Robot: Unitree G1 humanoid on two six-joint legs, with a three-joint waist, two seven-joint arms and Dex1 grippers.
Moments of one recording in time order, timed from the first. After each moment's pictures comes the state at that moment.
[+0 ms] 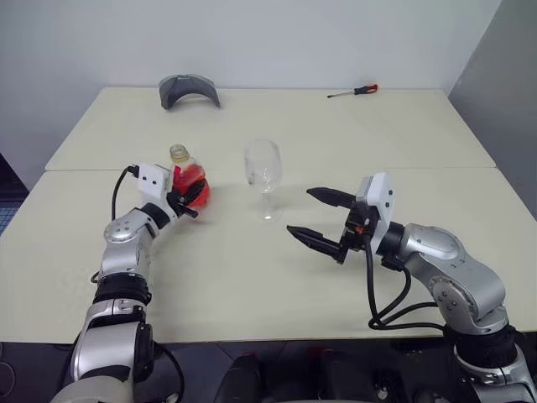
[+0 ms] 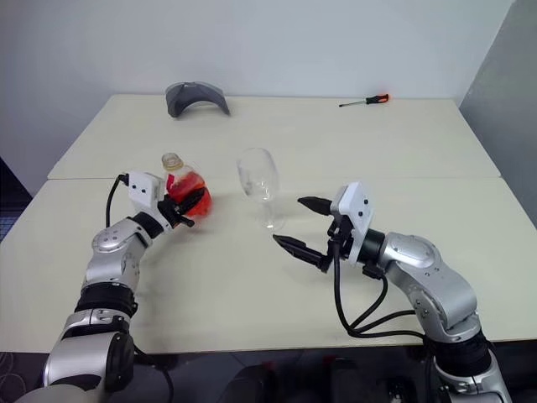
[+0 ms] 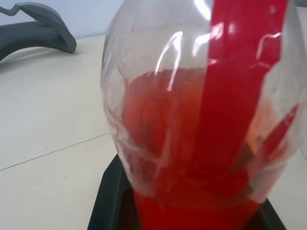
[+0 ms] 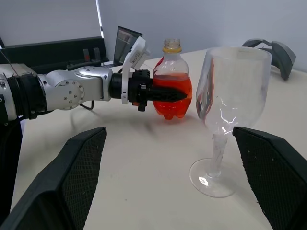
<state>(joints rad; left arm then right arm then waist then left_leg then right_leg) -0.63 0.51 0.20 0.73 -0.23 -0.10 -0.73 -0.36 -0.44 0.10 -0.53 0.53 0.62 0.67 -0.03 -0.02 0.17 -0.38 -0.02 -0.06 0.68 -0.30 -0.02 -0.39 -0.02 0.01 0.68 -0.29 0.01</state>
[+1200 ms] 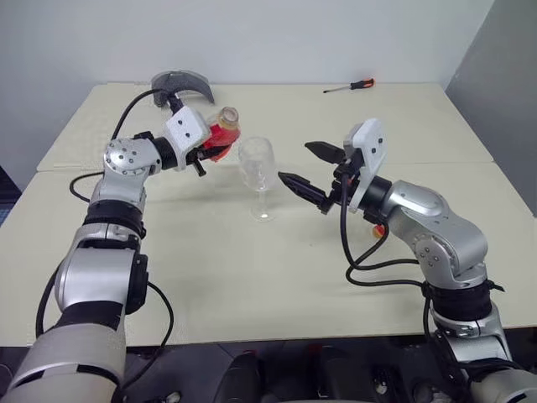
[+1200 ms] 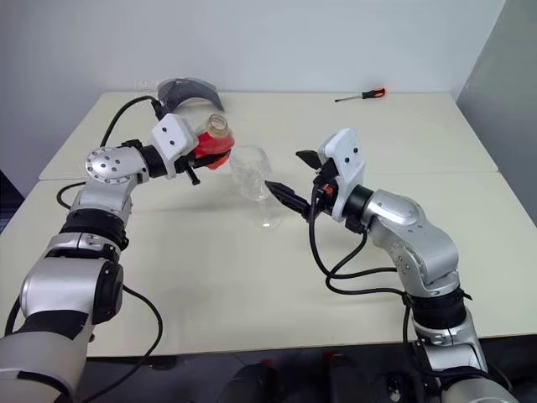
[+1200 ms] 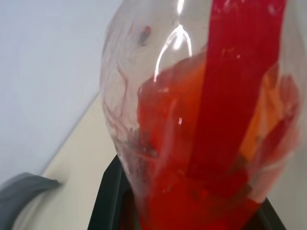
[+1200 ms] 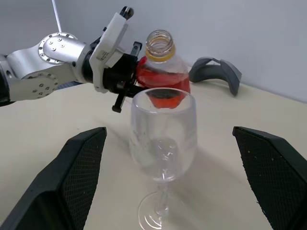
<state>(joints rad) -1.15 0.61 -0.05 1.15 0.10 -0.55 -0.92 -0.64 -0.34 0.10 -0.36 0.49 0.71 0.52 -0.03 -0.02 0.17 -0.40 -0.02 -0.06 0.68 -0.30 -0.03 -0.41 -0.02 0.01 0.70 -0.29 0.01</state>
